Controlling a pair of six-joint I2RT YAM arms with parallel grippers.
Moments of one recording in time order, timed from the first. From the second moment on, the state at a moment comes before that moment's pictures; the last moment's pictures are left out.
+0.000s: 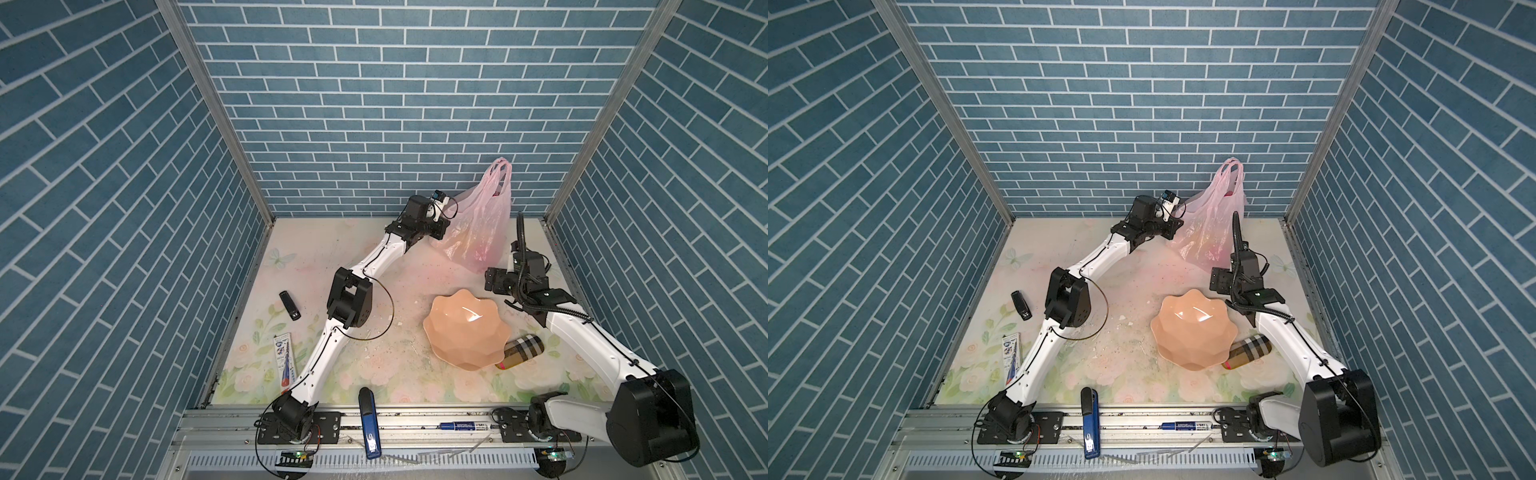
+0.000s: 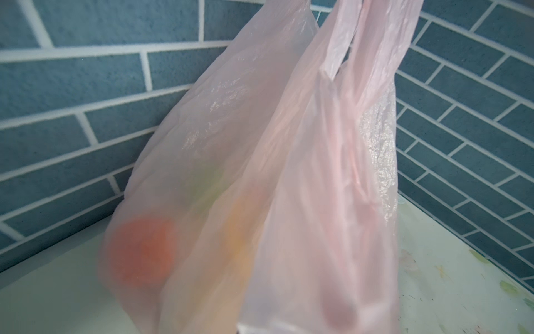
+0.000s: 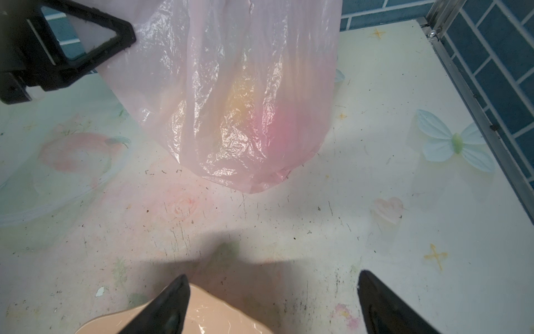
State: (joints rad) left arm -0.55 2.65 2.50 -0.25 0.39 -0.15; right arm 0.29 1.23 0.83 -0.29 0.12 0.26
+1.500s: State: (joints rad) left arm -0.54 0.90 0.53 -0.24 -0.30 -0.65; right arm 0.44 1.31 0.95 -0.37 -0.08 0.29
